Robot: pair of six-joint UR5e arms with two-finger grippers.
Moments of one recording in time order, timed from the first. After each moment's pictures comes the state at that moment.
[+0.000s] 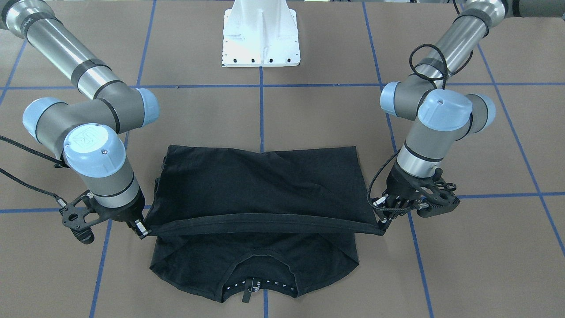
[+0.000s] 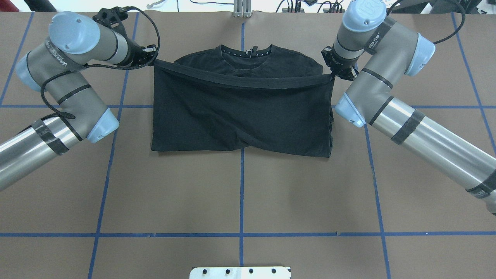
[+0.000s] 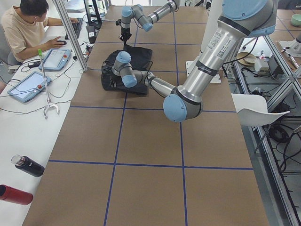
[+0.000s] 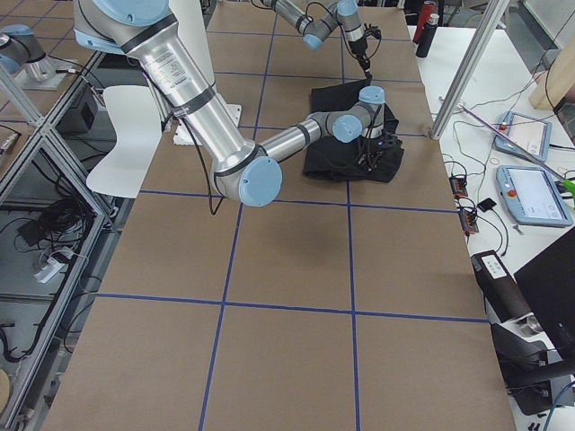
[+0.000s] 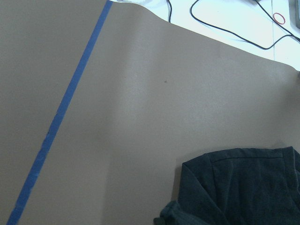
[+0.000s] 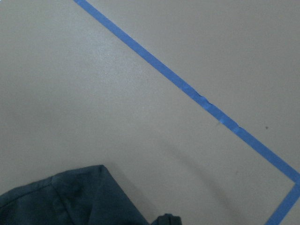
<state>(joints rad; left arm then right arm) -0.87 -2.16 -1.34 -2.22 -1.83 -1.33 0.87 -0.88 1.29 -1.38 1.90 1.74</state>
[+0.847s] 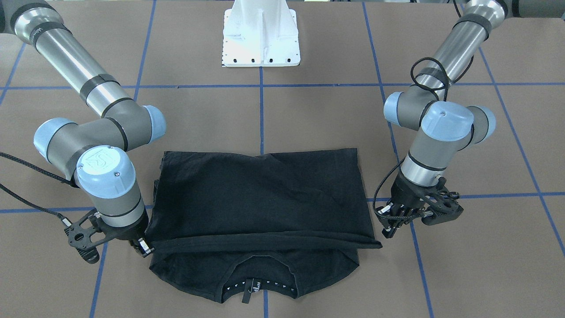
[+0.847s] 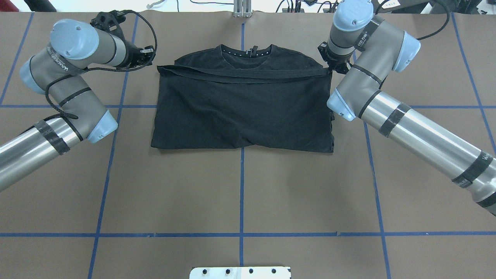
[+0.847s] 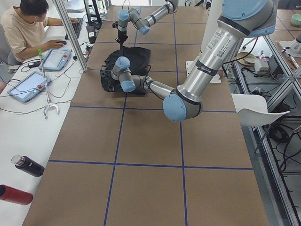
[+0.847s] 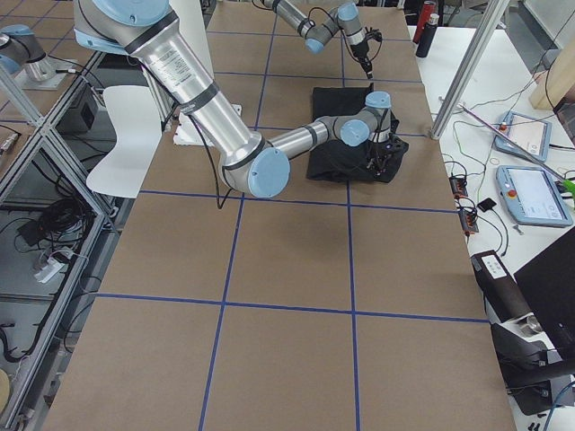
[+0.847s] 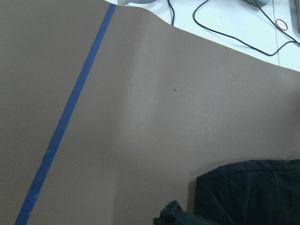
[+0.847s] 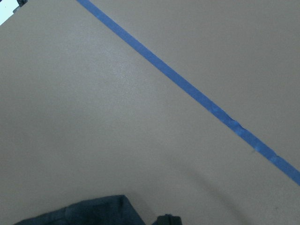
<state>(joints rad) -0.87 -2.16 -1.25 -2.33 -1.80 -1.33 0.87 -0.81 1.14 -1.32 1.85 1.72</state>
